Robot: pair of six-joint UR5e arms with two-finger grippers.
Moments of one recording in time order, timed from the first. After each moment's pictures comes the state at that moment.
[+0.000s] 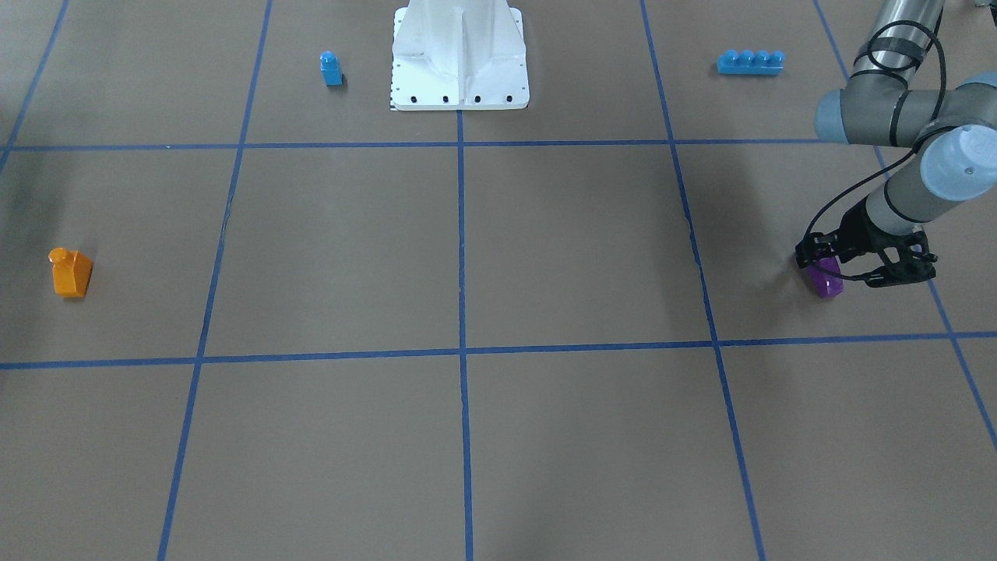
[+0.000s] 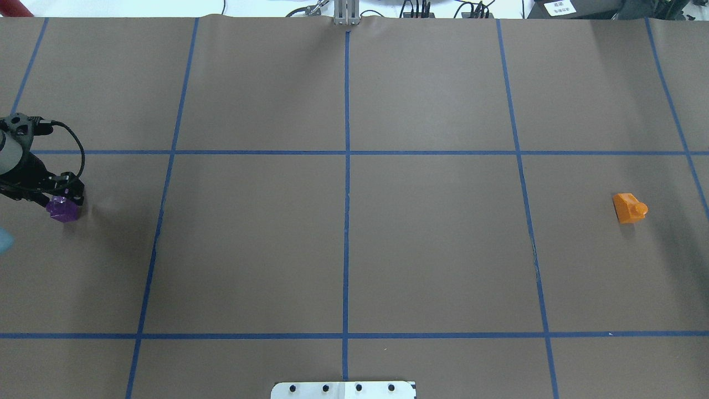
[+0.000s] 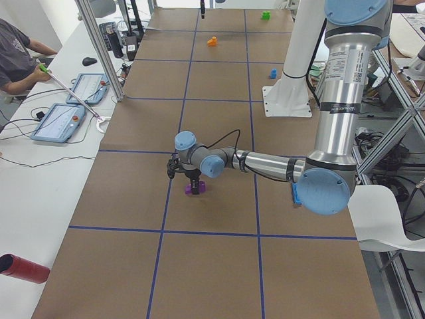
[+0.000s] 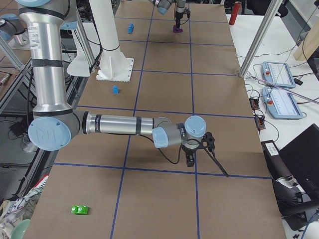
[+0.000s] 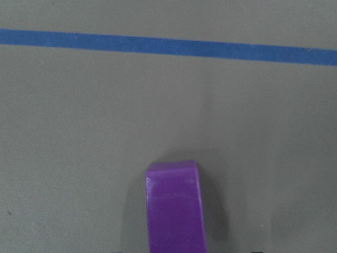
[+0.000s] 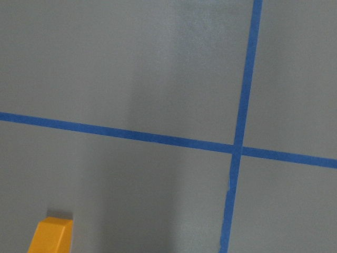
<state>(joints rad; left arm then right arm) -0.98 -1.65 -1.55 -1.93 -2.22 -0.78 1.42 -1.52 1.48 -1.31 2.39 0.13</state>
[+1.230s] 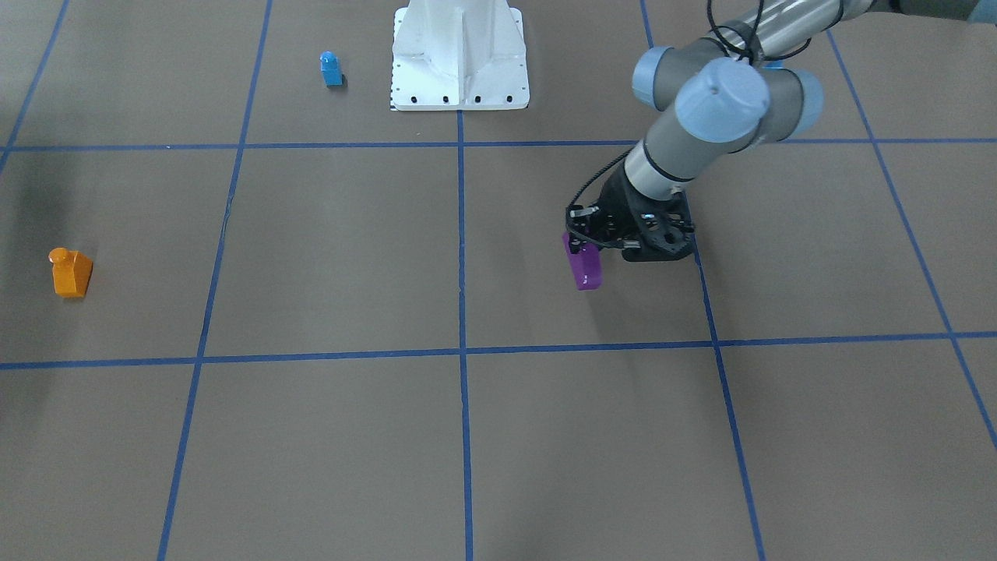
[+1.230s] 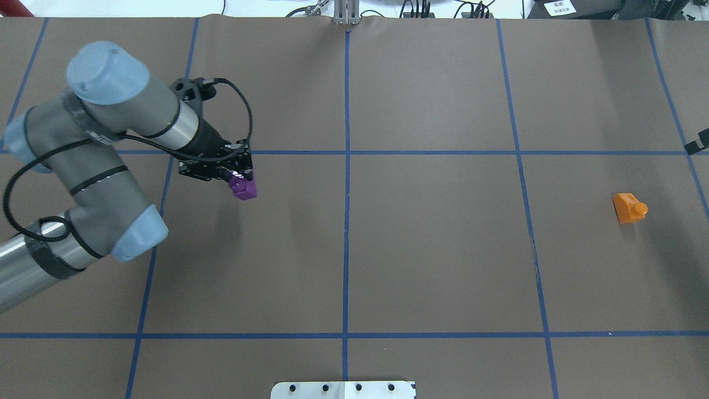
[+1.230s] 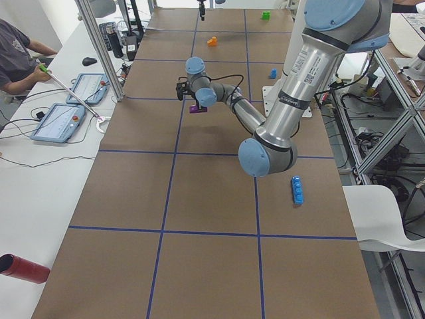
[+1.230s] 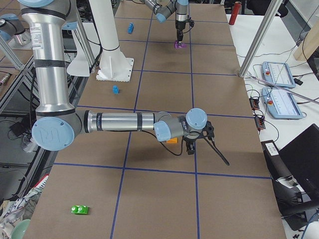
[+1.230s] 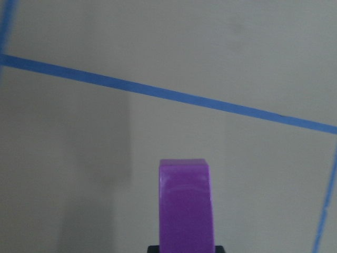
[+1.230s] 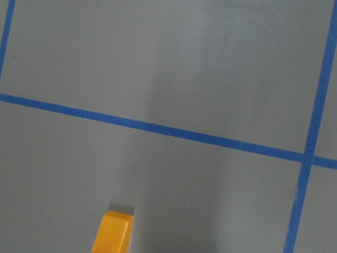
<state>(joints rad) -0.68 -2.16 -1.64 -1.87 -2.12 -1.31 1.39 -1.51 1.53 -1.31 2.49 0.13</state>
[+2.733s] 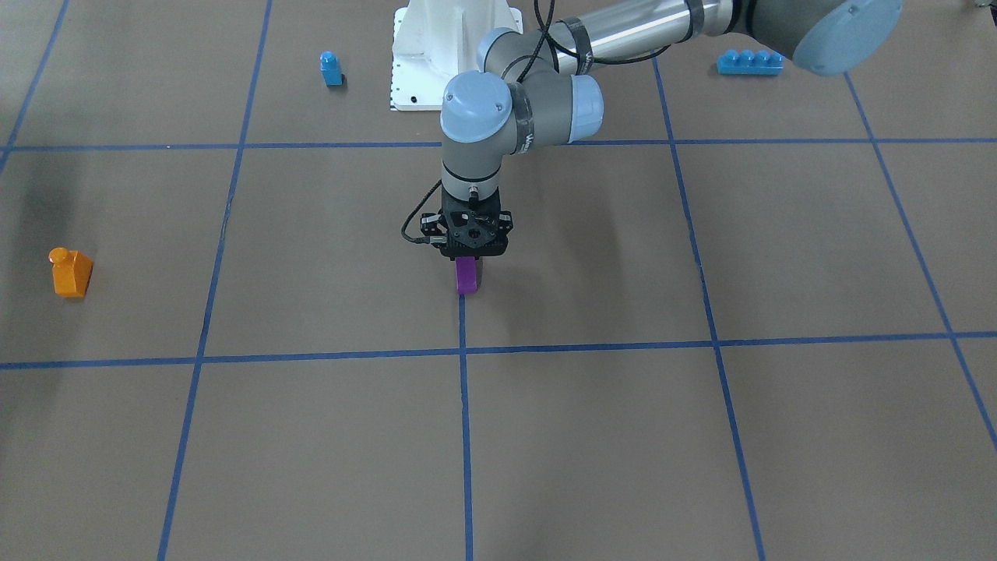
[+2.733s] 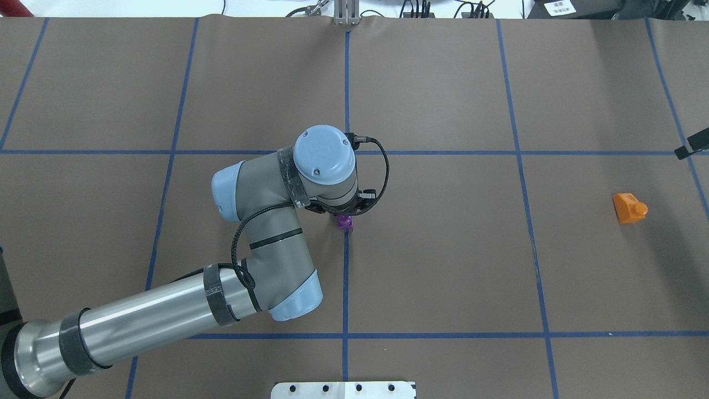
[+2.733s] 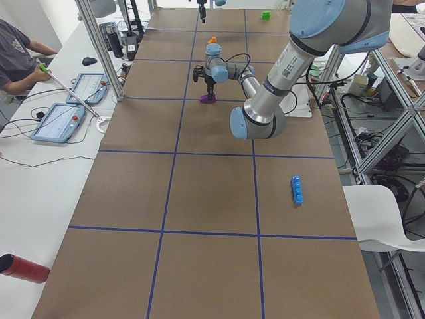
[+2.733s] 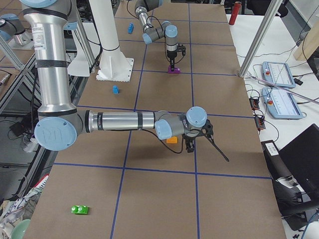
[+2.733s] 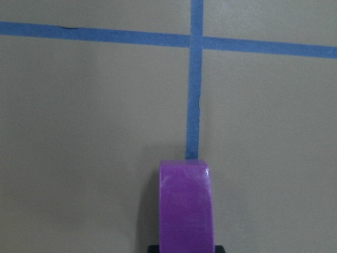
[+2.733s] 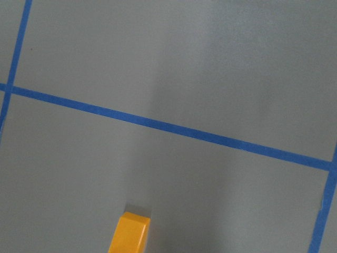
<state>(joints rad) -0.47 -2.45 -1.38 -1.73 -1.82 -1.30 1.36 -1.51 1.53 -1.31 2.49 0.13</state>
